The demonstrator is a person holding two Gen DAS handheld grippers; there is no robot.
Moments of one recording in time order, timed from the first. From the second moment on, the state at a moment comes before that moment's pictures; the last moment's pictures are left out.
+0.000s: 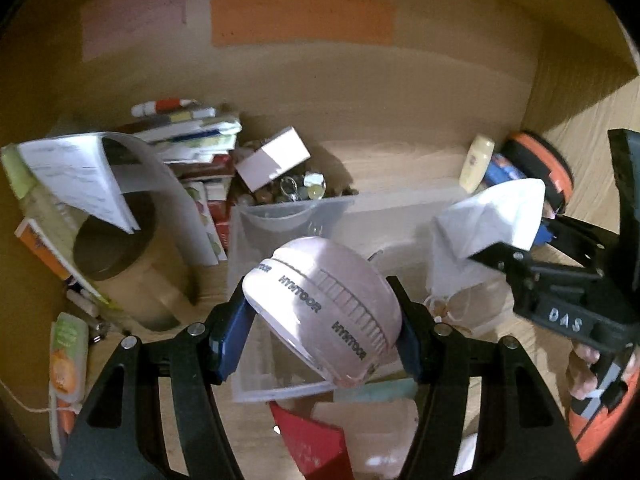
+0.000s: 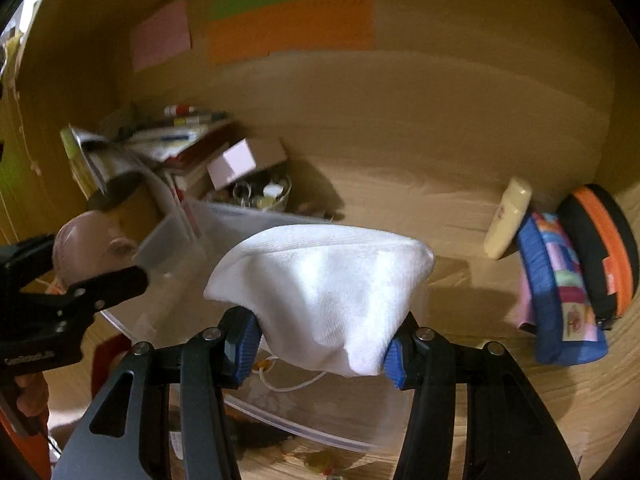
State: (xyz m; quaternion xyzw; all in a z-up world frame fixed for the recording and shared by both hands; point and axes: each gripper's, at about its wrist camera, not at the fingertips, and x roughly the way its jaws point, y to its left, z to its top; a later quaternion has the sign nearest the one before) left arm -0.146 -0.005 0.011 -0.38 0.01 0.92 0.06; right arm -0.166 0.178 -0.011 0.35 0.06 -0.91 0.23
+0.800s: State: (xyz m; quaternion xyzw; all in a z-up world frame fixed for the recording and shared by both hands) left arm -0.185 0.011 -0.038 -0.46 0.04 0.89 0.07; right arm -0.169 0.156 -0.043 0.38 0.12 -0.89 0.22
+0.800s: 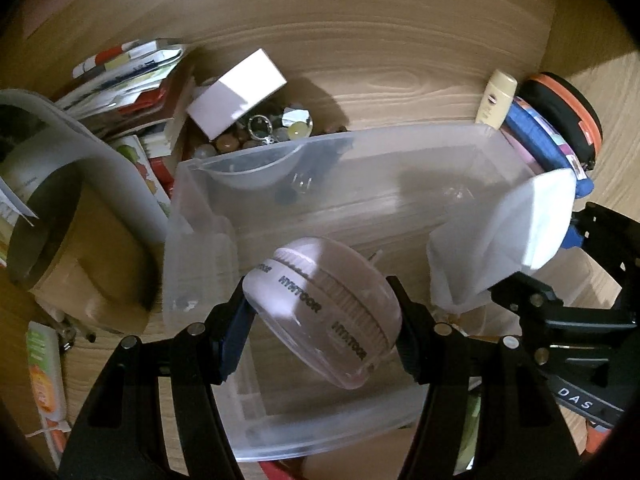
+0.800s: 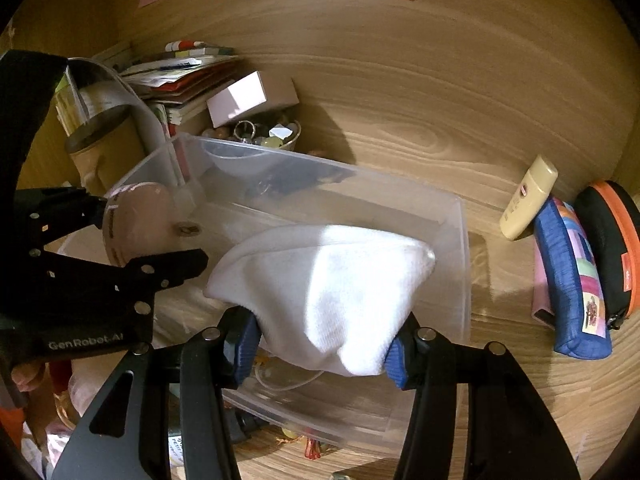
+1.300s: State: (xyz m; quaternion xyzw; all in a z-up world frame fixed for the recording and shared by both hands) left arm -0.179 0.002 -0.025 -0.45 0.03 0.89 0.06; right arm -0.161 0.155 -0.032 0.36 0.13 -0.90 0.20
